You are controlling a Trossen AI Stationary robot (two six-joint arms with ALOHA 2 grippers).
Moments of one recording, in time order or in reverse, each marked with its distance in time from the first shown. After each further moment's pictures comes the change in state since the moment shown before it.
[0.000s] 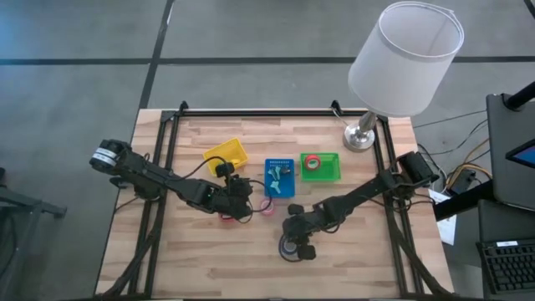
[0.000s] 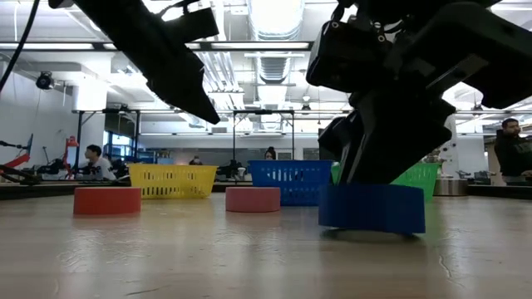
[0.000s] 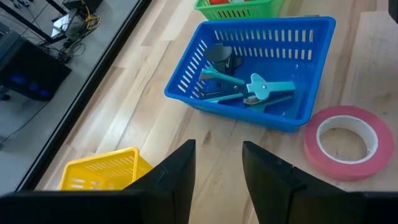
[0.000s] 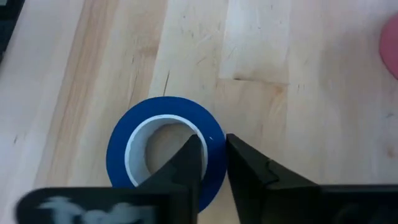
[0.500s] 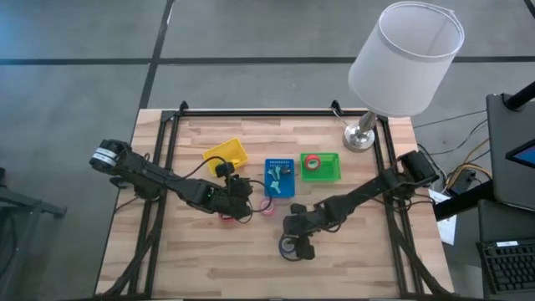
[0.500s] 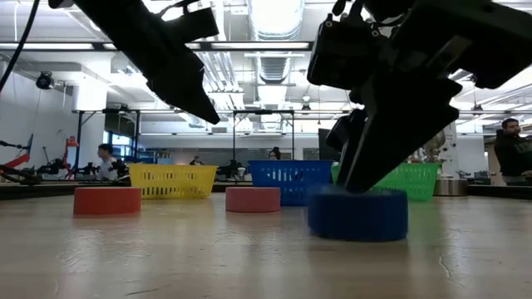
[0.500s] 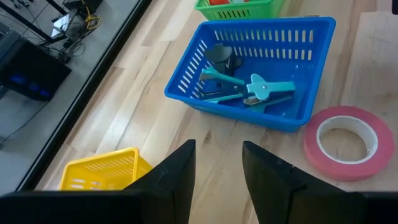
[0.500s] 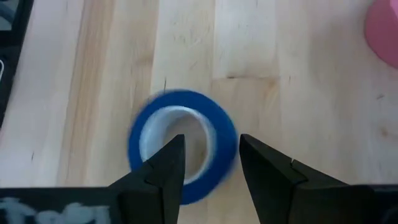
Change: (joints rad) left arm 0.000 0.000 0.000 0.000 0.000 0.000; right arm 0.003 -0.031 0.000 -0.011 0.000 0.115
